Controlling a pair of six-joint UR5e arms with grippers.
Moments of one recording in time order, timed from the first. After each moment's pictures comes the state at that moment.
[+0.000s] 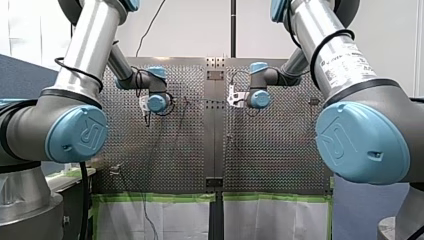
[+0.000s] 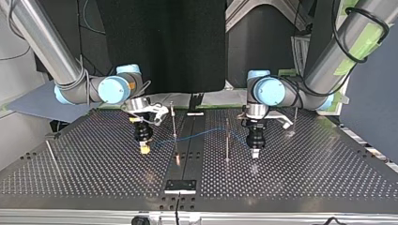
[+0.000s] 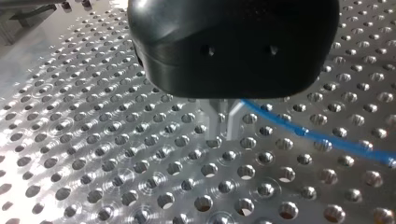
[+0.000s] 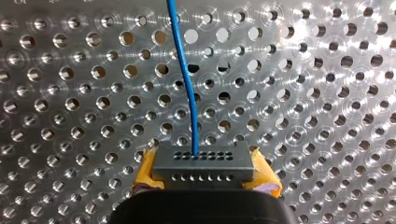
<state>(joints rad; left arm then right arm) -0.16 -1.96 -1.70 -2.44 -1.72 -1.69 2.07 -0.95 1.30 -0.41 1.54 1.61</state>
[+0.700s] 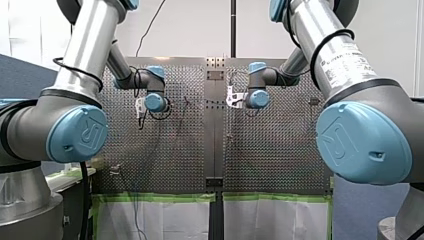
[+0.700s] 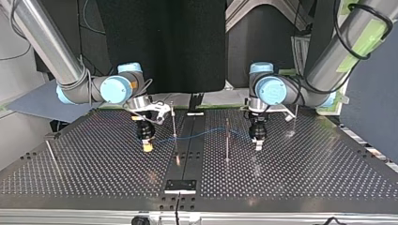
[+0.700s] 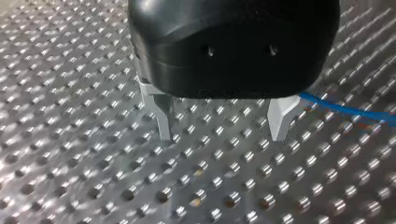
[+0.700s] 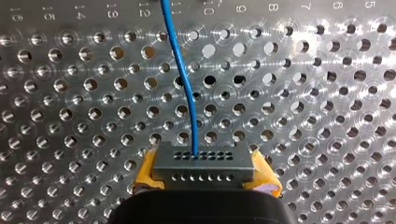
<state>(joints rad) -0.16 -1.94 -1.73 -2.60 -1.74 -1.62 2.08 -0.95 1.30 -0.38 1.54 1.61</state>
